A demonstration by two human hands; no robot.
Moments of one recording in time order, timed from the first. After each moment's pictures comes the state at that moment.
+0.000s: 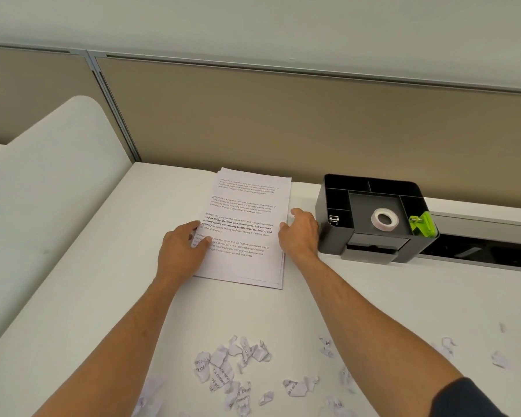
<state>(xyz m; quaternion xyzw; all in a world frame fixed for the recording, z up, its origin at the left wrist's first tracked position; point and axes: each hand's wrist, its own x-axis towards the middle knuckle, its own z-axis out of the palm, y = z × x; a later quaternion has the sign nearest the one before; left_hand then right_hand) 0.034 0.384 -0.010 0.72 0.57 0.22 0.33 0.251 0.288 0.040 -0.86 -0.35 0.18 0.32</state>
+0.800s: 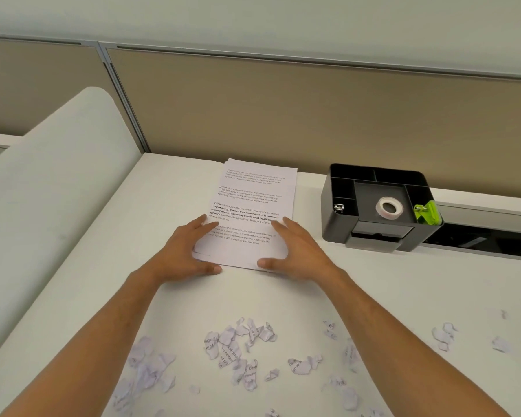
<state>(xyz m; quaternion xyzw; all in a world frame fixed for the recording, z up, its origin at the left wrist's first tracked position) -0.006 0.379 -0.002 0.86 0.40 0.05 0.32 0.242 0.236 0.029 -0.75 -0.57 0.28 0.15</state>
